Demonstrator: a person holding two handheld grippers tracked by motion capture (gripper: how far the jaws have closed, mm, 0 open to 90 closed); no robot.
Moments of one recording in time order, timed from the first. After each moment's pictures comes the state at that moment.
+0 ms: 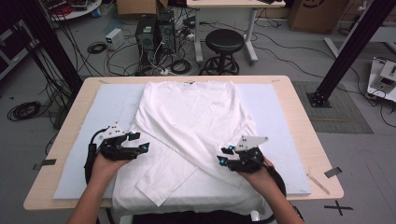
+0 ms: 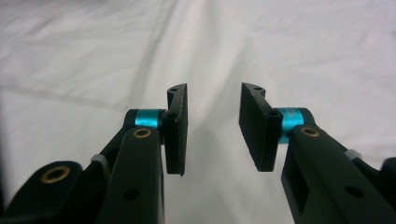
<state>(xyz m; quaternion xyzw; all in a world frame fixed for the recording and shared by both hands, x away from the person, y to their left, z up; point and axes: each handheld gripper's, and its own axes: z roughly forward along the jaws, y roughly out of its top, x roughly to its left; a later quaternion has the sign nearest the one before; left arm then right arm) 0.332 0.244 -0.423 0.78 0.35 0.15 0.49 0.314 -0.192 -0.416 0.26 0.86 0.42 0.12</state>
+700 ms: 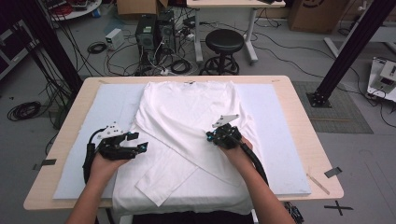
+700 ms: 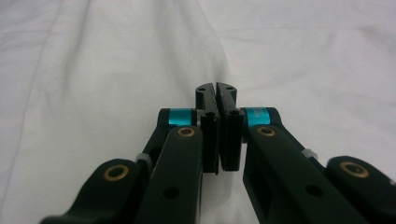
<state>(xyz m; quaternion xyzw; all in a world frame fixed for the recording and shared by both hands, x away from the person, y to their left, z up) 0.334 0.248 -0.425 0.78 0.35 0.15 0.49 0.385 -0.146 -0.427 0.31 0.86 0.36 0.16</state>
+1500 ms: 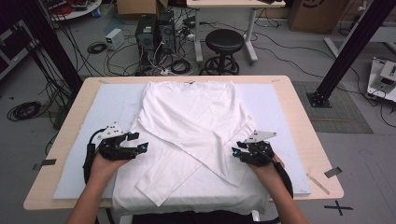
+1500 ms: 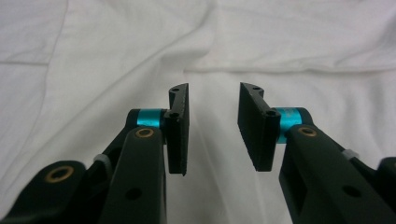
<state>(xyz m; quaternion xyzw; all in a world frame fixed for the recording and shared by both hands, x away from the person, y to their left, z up) 0.333 0.247 -0.424 0.78 0.35 0.15 0.49 0.325 -0.231 -0.434 0.34 0.85 0.37 0.17</state>
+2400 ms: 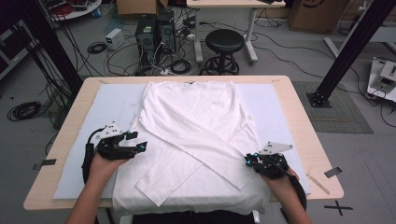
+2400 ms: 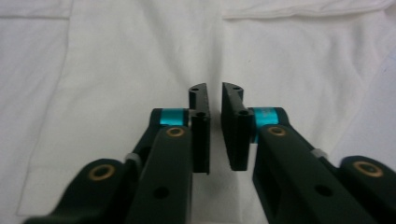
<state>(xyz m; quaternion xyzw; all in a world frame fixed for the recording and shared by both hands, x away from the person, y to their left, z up) 0.333 0.251 -0.422 0.78 0.35 0.16 0.49 0.291 -0.263 -0.435 0.36 0.84 0.36 0.16</state>
